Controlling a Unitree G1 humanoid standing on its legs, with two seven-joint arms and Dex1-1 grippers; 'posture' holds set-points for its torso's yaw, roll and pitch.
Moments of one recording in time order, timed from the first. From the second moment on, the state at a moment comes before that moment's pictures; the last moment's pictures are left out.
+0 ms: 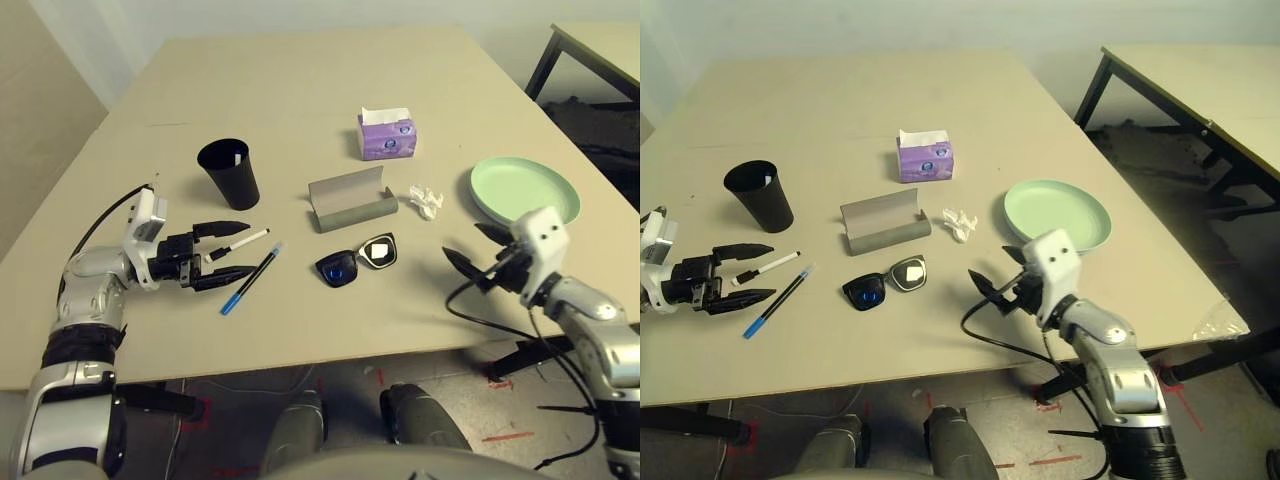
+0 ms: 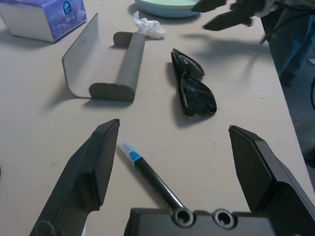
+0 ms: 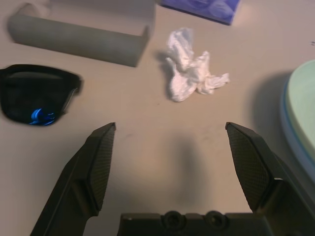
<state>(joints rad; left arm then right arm) -0.37 0.74 0.17 0.57 -0.45 -0.11 -1.59 -0.11 -0.47 -0.05 -0.17 0.22 0.38 0.53</state>
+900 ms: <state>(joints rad) -0.34 0.72 0.17 0.52 -0.45 -0.10 -1.57 -0.42 -0.27 0.02 0.22 0.07 0.41 0.32</state>
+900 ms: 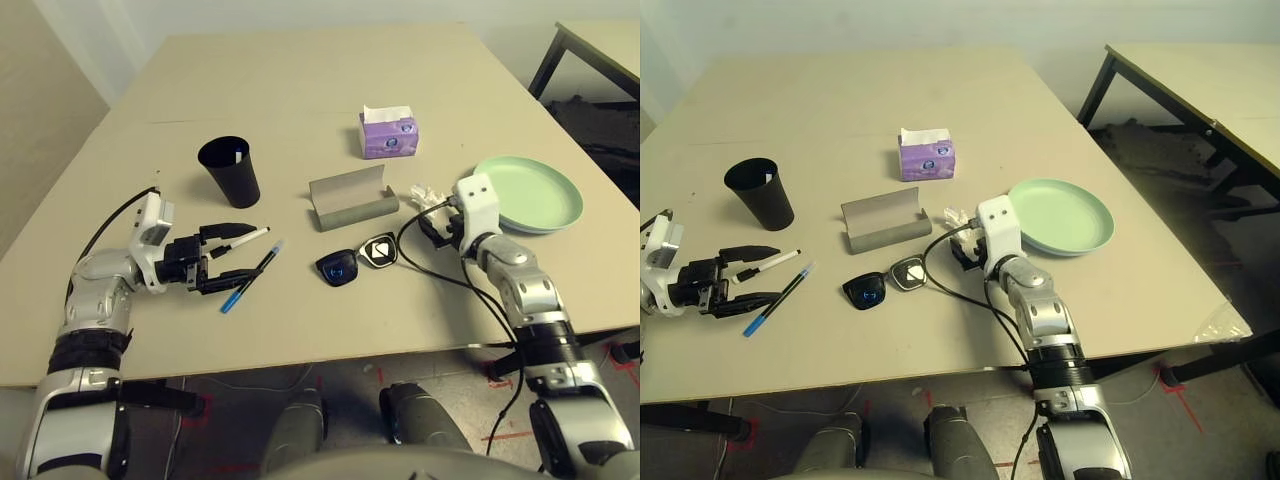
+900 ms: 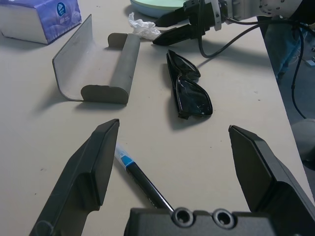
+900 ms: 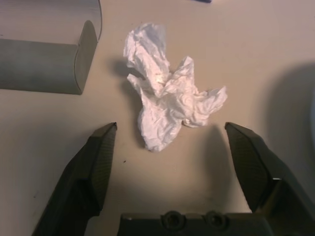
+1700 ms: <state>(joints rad) -0.34 0.71 0.17 0.56 -0.44 -0.12 -1.59 -0.39 -0.30 -0.12 -0.14 0.15 0.59 0.26</state>
